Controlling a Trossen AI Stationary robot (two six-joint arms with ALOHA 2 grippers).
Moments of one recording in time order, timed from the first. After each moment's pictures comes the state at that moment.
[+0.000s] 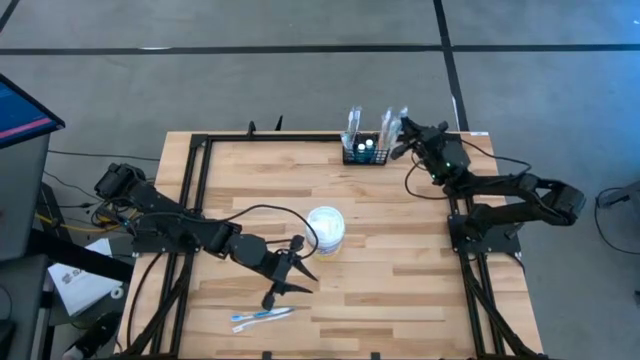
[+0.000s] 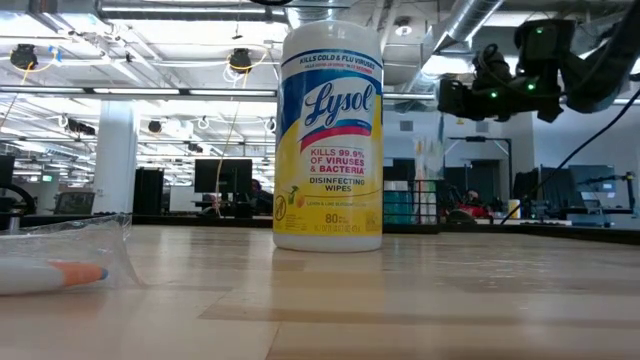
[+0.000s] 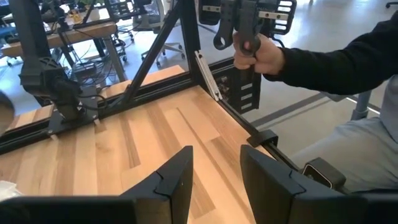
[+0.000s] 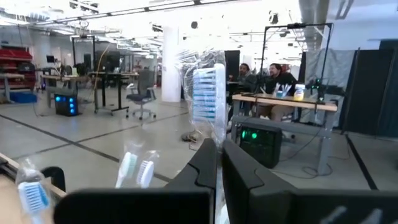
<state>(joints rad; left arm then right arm) -0.44 1.45 0.90 0.27 -0.06 0.13 -0.68 1.20 0.30 1.10 0.35 -0.10</state>
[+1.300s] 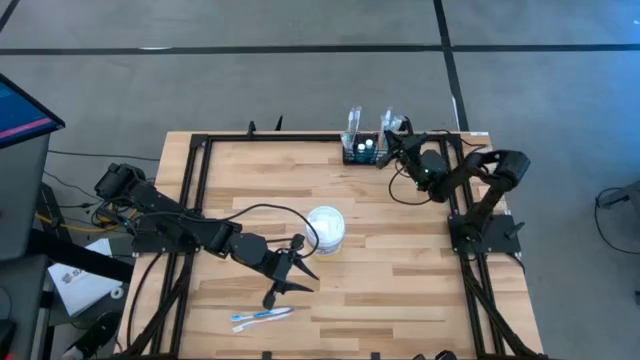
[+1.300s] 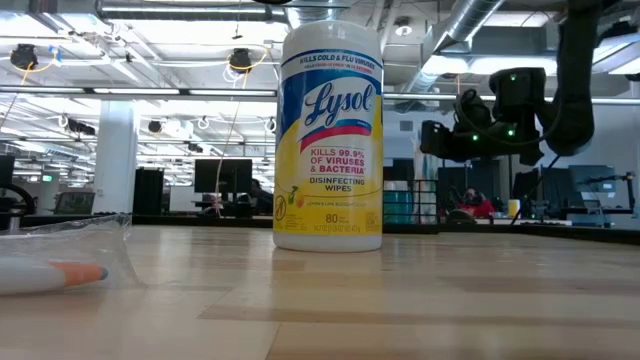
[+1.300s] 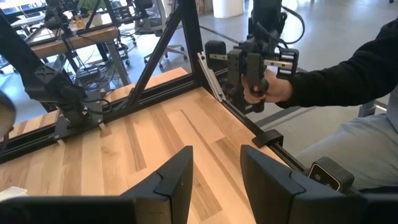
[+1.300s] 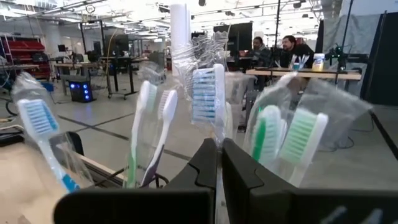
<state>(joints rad) -0.43 1.45 0.90 0.28 -0.06 0.16 -0.65 1.70 0.29 1.51 0.35 0.00</state>
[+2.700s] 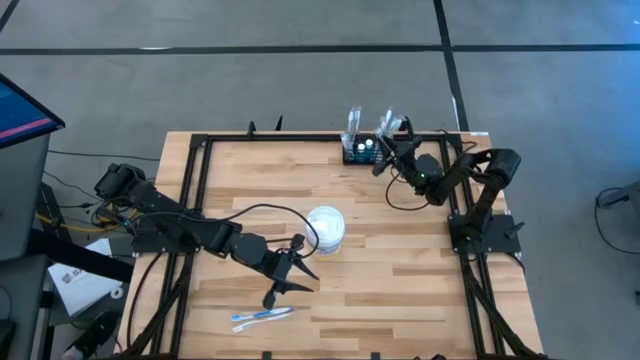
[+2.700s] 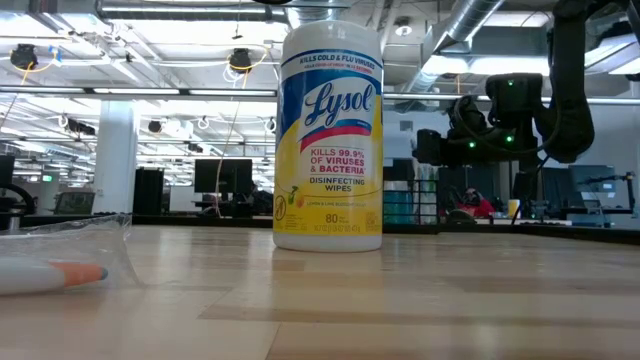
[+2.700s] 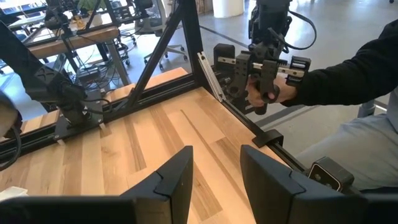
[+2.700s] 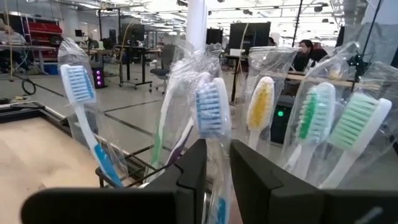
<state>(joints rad) -0.43 1.45 0.90 0.28 -0.06 0.16 -0.59 1.78 0.29 1.57 0.34 -0.08</state>
